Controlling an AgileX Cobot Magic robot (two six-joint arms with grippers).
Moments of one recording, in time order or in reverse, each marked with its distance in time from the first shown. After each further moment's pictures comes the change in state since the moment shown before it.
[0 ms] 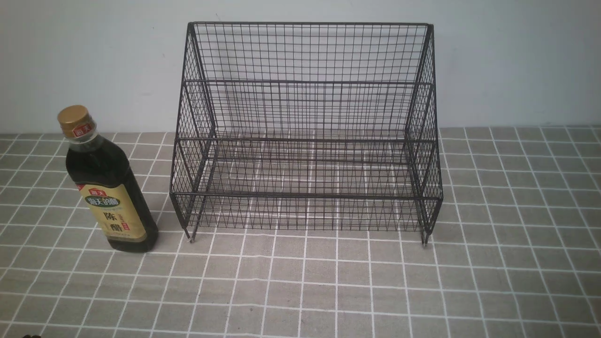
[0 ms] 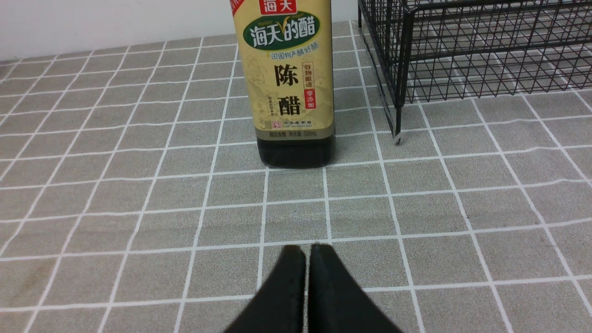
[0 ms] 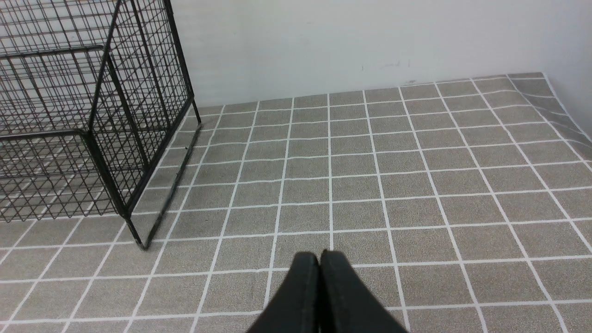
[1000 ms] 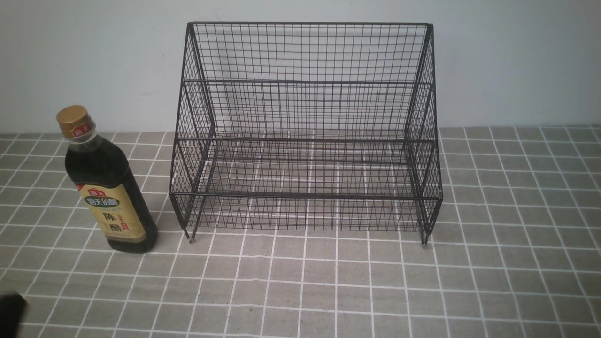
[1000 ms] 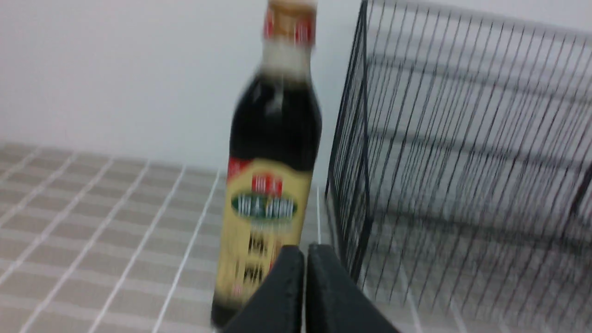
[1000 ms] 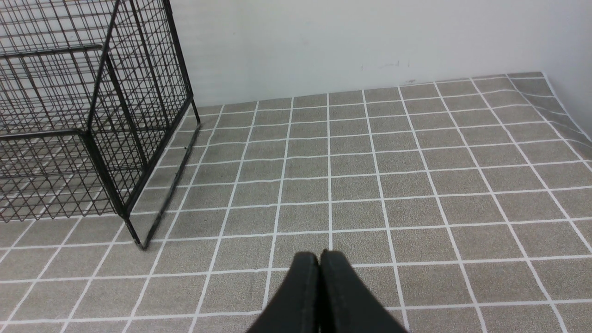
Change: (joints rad) right arm 0.000 0.000 0.000 0.000 0.000 0.000; left arm 0.000 0.000 0.004 -0.199 -0.381 -0.080
